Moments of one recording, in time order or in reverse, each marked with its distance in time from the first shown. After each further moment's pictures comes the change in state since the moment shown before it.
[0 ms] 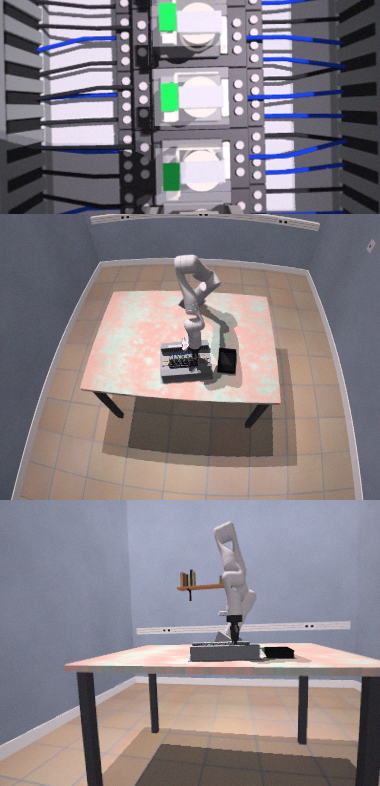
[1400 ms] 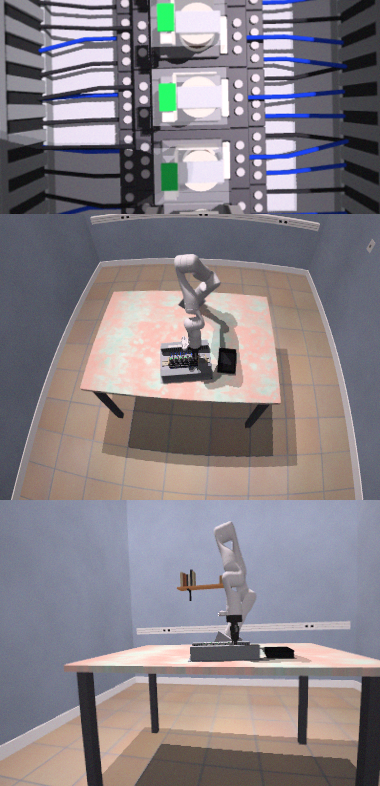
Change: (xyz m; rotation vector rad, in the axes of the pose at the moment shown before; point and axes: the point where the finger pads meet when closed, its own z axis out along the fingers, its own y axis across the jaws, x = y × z) arm 0.000 0.000 0.000 0.020 0.000 0.000
